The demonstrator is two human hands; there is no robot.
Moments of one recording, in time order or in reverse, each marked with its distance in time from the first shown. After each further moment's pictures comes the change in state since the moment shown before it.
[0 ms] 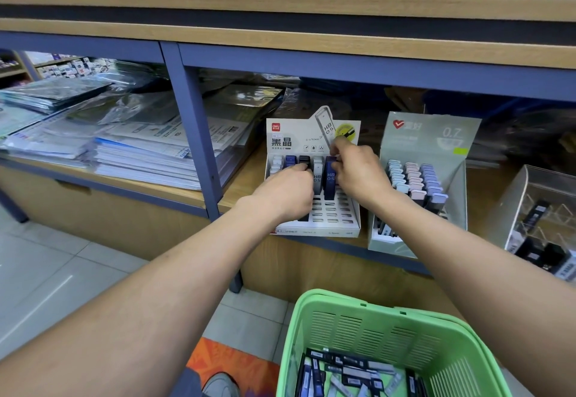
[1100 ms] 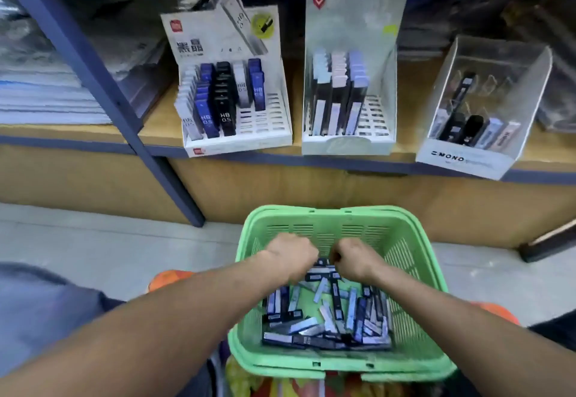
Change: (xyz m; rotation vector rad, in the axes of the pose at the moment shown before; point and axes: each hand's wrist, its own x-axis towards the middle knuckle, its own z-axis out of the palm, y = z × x) left_hand -0.105 0.133 0.172 0.299 -0.675 0.314; right_hand -0.265 0.114 0.097 0.028 -0.811 0.398
